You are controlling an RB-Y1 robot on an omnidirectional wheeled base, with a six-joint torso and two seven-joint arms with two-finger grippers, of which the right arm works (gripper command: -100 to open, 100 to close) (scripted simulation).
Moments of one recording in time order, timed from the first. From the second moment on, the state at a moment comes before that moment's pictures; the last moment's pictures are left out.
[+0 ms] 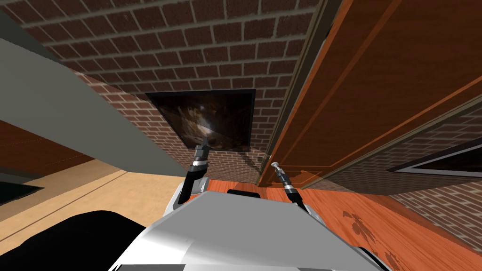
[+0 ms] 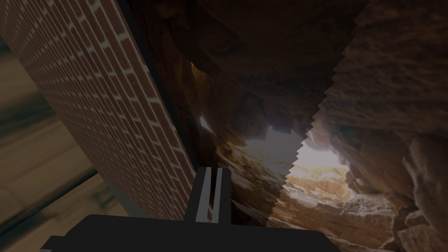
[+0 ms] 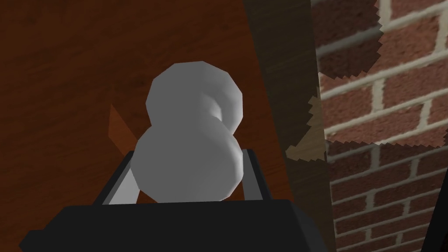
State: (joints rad) arm -0.03 -0.38 0.04 -0.54 0.00 -1.06 0.83
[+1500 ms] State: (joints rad) arm -0.03 -0.35 0.04 -0.57 -0.08 -1.02 0.48
